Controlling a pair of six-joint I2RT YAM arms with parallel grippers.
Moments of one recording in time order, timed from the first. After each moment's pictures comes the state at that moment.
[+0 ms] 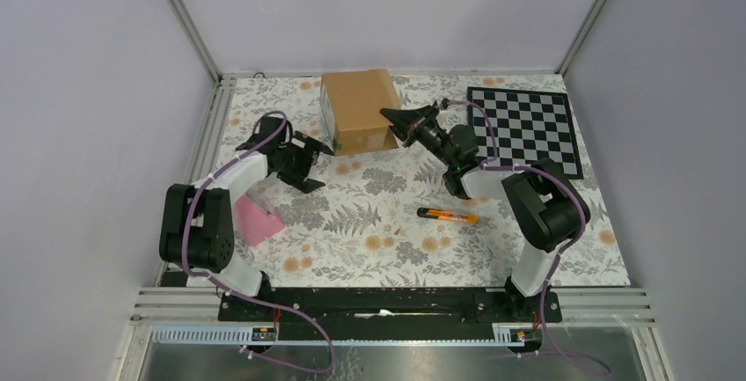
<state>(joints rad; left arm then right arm) -0.11 1.54 0.94 -0.42 0.40 -1.25 0.50 1.79 0.85 1.16 -0.33 1.81</state>
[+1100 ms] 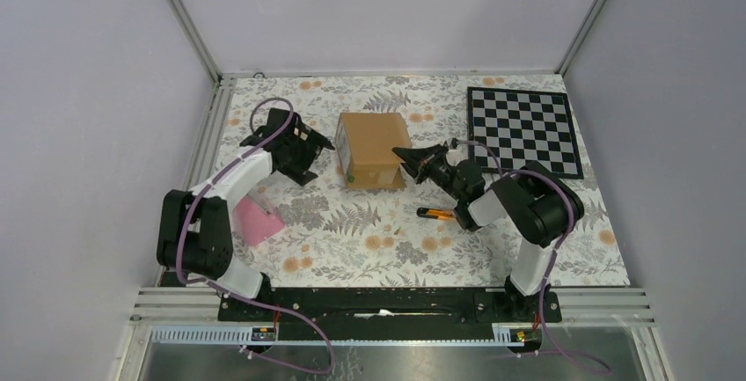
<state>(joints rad) -0.22 1.55 1.00 -0.43 0.17 -1.23 0.50 1.86 0.50 1.43 -0.28 1.89</state>
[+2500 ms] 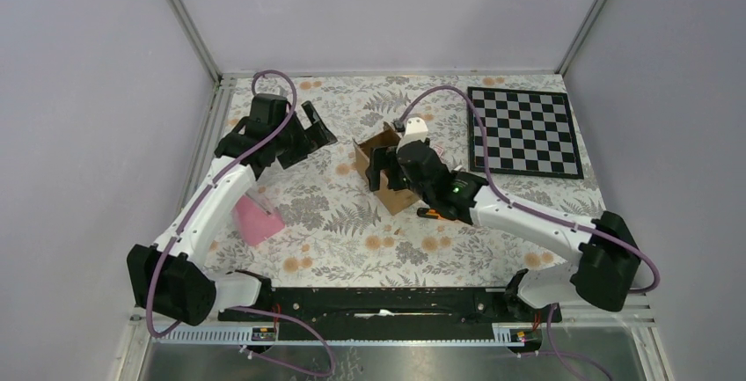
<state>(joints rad) -0.30 1.27 1.17 -0.64 0.11 -0.75 0.94 1.39 1.02 -0.15 0.34 0.52</state>
